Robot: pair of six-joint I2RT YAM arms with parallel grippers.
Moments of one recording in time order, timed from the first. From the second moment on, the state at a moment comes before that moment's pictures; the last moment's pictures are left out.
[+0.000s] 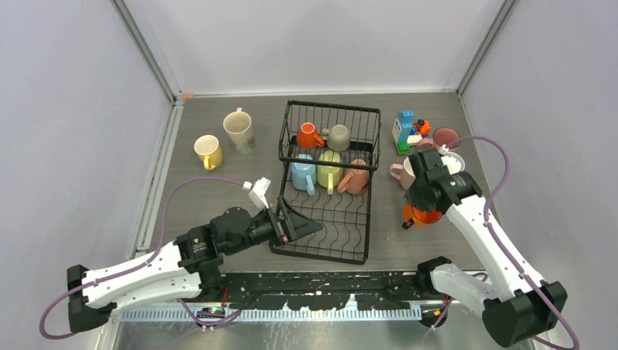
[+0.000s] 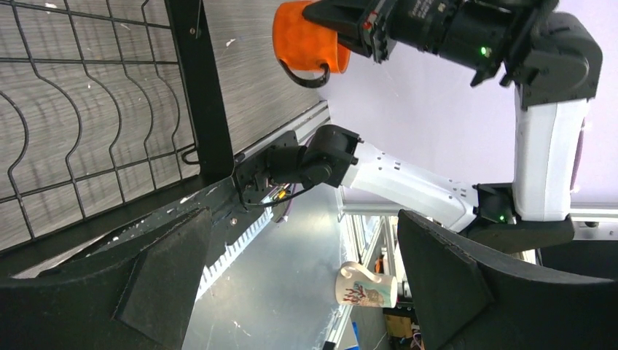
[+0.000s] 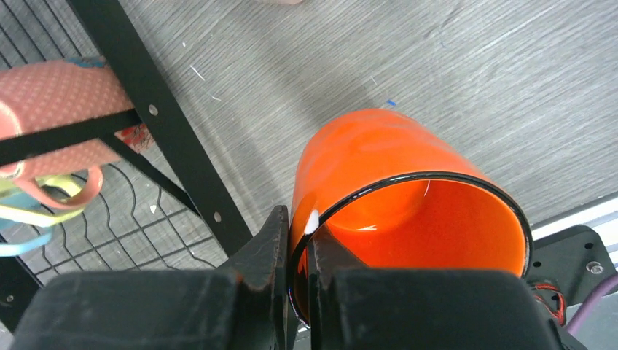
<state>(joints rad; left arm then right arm) -1.16 0.66 0.58 -0.14 -0.09 -1.23 0.34 0.97 0.96 -1.09 0.31 0.90</state>
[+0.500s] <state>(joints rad) -1.15 0.61 0.58 -0.21 -0.08 -1.23 0.28 1.24 0.91 -0.83 0.21 0.81</state>
